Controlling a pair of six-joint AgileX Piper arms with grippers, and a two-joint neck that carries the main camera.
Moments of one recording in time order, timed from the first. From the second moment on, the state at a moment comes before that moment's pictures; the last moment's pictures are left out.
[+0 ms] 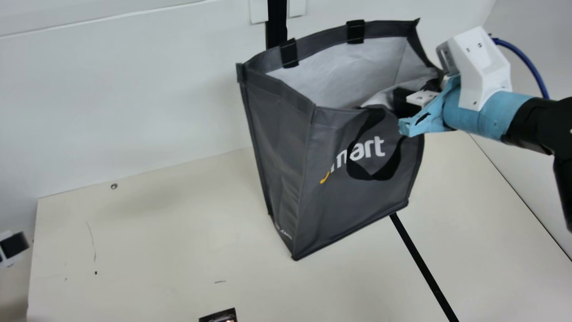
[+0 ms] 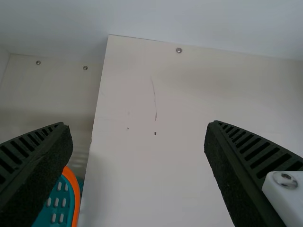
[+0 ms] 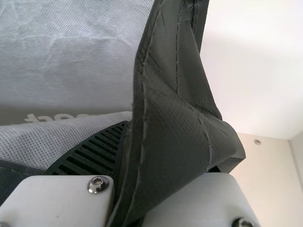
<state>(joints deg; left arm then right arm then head) 1.9 77.2 -79.6 -6.0 57.9 -2.0 -28.7 81.4 -86.7 40.8 50.6 -49.7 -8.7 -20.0</state>
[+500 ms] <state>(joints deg) 1.9 77.2 -79.6 -6.0 57.9 -2.0 -40.9 85.4 -94.3 40.8 54.6 -52.3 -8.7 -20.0</state>
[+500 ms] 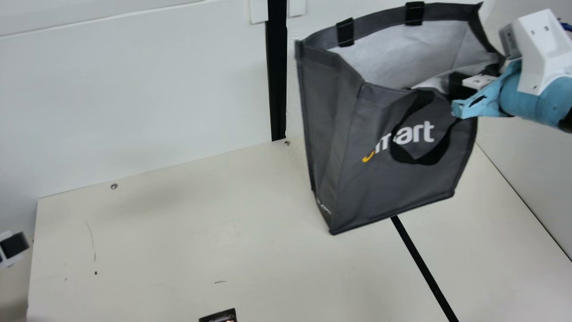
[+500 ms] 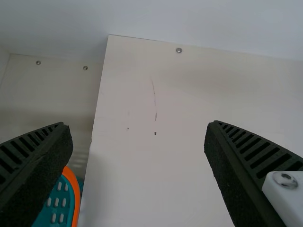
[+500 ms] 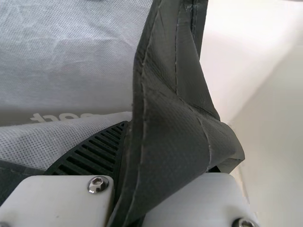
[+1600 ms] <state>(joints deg) 1.9 77.2 -79.6 -6.0 57.9 -2.0 -57.5 91.9 -99.5 42.0 58.5 -55.1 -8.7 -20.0</state>
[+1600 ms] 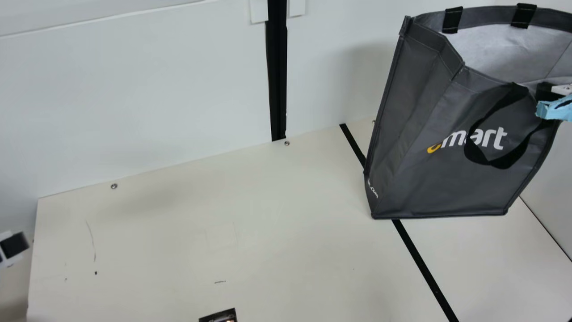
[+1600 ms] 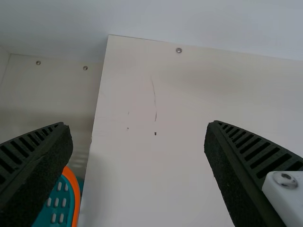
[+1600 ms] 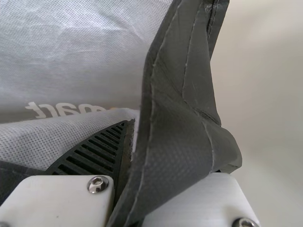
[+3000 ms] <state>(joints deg) 1.9 77.2 -79.6 -6.0 57.9 -2.0 -58.1 89.6 -101.0 45.9 59.1 -55.0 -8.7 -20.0</state>
